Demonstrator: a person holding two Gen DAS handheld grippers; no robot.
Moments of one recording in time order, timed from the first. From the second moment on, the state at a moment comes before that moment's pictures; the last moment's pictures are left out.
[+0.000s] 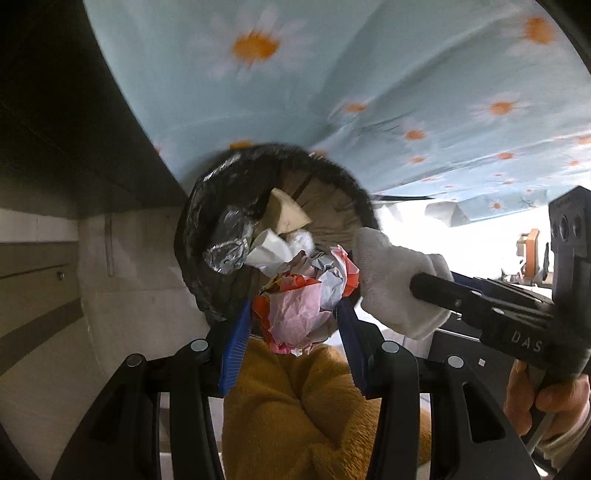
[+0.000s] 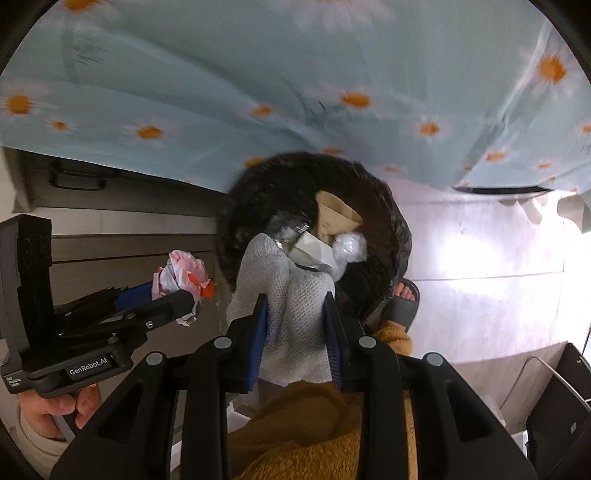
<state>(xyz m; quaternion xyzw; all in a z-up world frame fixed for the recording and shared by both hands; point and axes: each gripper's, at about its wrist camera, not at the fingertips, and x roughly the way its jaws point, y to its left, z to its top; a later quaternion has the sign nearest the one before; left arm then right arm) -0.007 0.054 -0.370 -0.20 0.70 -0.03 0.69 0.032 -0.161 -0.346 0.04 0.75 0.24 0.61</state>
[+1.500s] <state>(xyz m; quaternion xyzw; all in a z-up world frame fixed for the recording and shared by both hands) -0.026 0.084 -0.331 -0.22 0.67 0.01 0.71 0.031 -0.160 -0.297 0.05 0.72 0.21 0.66</state>
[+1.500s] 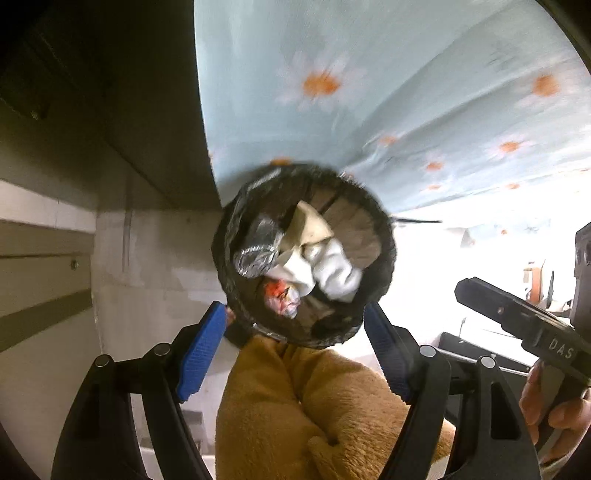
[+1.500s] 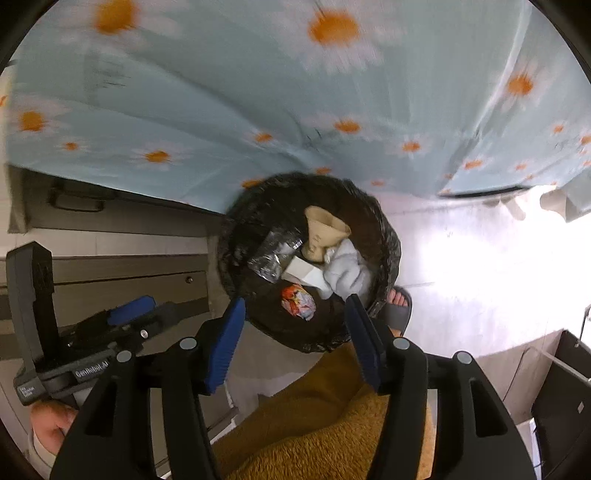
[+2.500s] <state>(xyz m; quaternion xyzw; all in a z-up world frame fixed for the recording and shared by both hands) 0.058 0.083 -0.082 -0.15 0.45 -0.03 0.88 0.131 -0.178 -0.057 0.08 0.47 0.28 0.83</state>
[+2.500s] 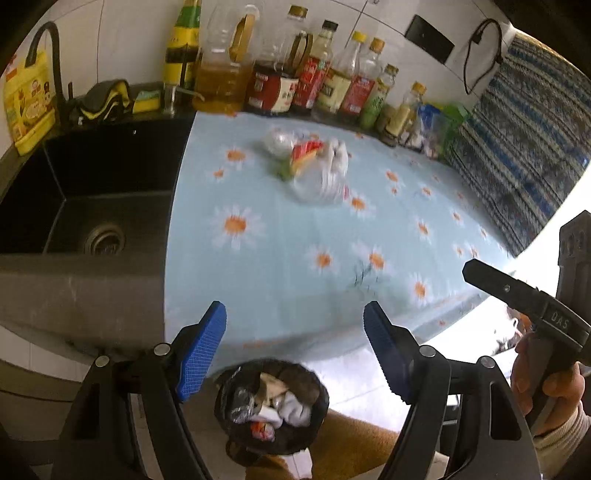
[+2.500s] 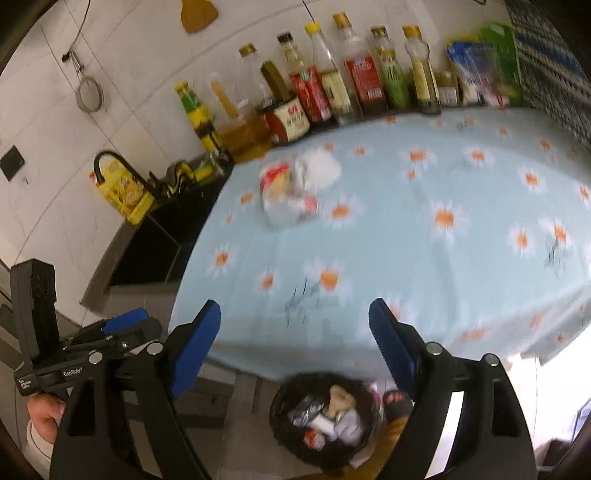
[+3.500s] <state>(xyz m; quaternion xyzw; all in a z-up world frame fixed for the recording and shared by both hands) 0.278 0.001 -0.137 -0.10 0.56 0.12 0.81 0.372 -0.215 -0.116 0.13 0.51 0.41 0.74</state>
